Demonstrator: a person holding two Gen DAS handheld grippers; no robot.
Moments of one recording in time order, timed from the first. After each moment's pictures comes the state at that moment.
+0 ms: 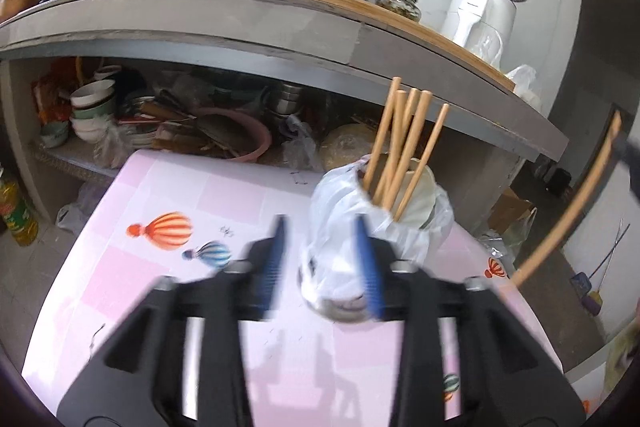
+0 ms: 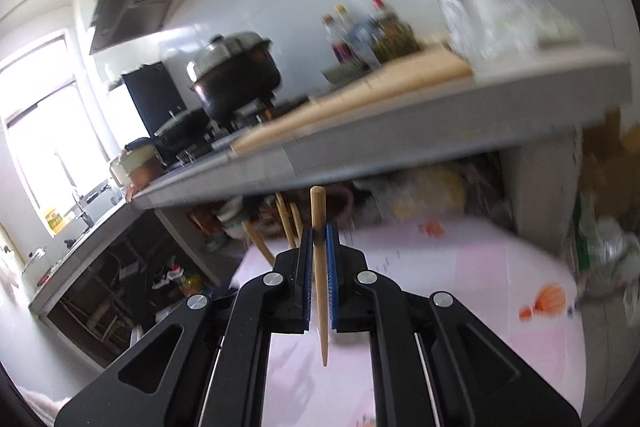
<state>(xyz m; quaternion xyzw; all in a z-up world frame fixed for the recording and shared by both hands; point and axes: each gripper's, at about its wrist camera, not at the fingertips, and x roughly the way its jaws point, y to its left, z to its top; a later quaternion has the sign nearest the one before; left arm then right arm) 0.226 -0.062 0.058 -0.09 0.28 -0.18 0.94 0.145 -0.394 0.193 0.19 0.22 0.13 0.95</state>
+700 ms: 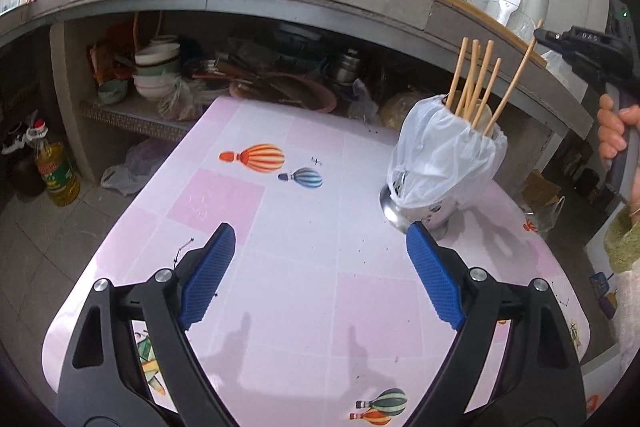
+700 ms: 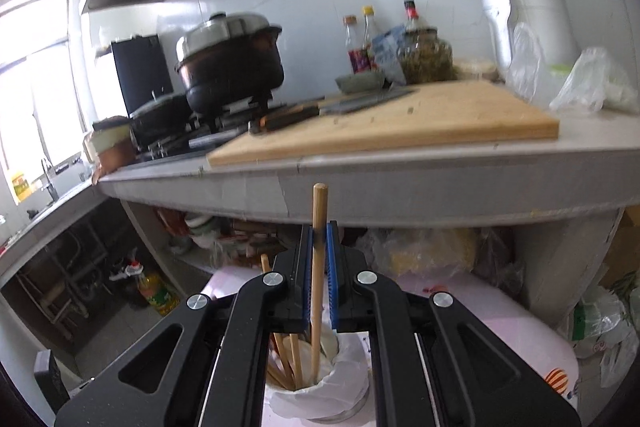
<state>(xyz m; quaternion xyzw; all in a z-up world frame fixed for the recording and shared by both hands) 0.163 0.024 0.011 -0.09 0.32 -0.13 0.93 0.265 -0.335 0.188 0.11 0.23 0.10 0.96</state>
